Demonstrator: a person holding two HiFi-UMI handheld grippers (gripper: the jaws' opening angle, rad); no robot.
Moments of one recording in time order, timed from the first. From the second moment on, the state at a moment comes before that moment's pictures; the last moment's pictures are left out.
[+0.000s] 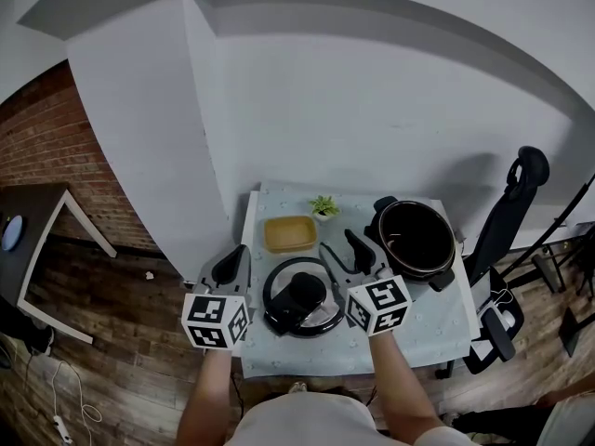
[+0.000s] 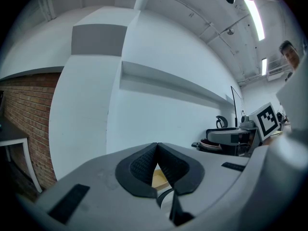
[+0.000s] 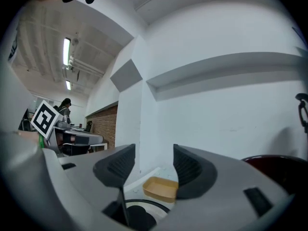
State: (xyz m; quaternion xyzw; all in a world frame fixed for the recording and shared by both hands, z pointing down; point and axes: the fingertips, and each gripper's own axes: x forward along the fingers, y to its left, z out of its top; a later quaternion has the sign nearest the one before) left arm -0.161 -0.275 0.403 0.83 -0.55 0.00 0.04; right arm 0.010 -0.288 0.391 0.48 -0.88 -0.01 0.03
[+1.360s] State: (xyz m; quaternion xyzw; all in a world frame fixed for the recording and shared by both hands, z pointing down) left arm -0.168 -0.263 0.525 0.82 -0.55 0.06 0.13; right arm -0.045 -0.299 0.625 0.37 -0.86 0.13 0.32
